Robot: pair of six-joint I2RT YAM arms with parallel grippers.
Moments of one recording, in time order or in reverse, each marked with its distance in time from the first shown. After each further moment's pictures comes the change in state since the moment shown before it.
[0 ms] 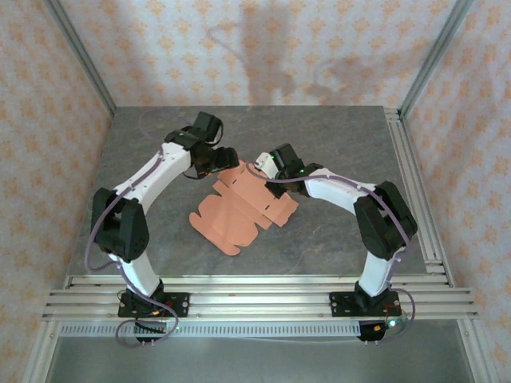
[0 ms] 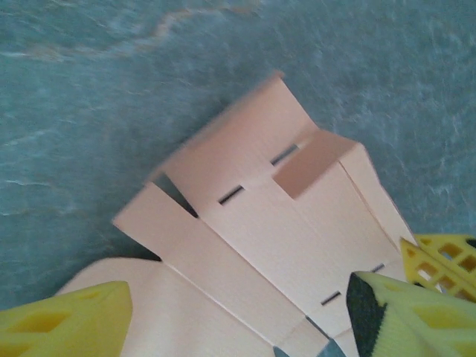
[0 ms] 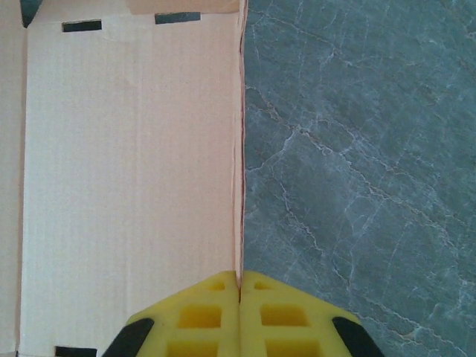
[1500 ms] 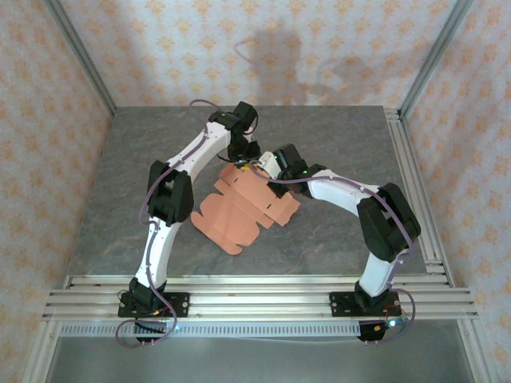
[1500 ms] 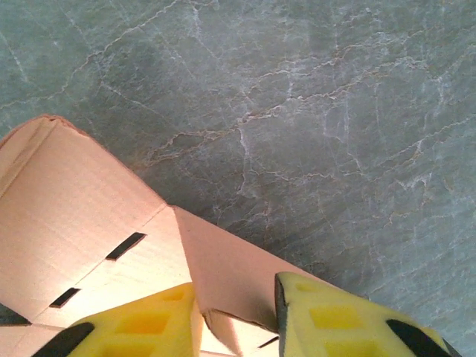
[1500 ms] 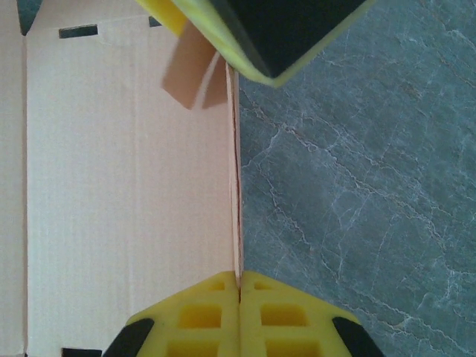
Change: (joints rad) left arm -0.112 0.570 0.687 -0.306 0.155 0.042; right arm -0.010 -0.028 -0.030 0.032 0.003 0.014
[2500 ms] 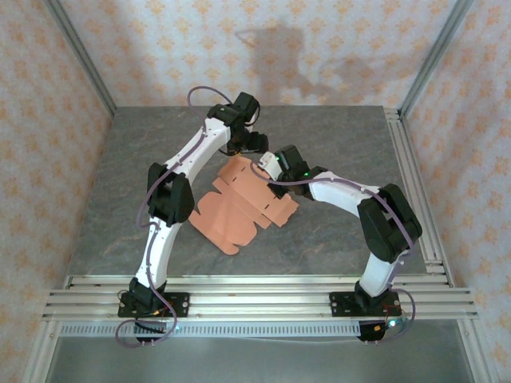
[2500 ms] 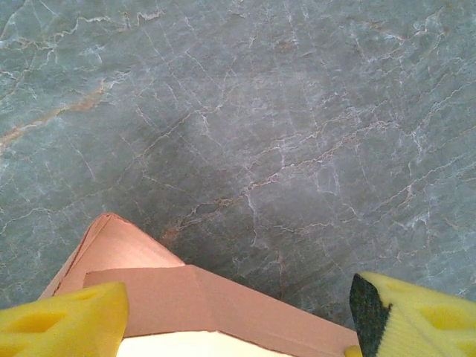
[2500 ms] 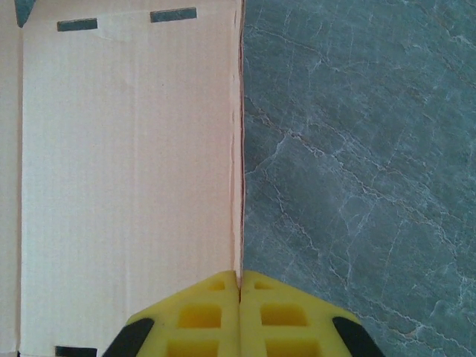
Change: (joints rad) left arm -0.008 0.000 0.106 0.005 -0.152 0.121; right arm -0.008 -0.011 -0.037 0.051 -0.023 0.013
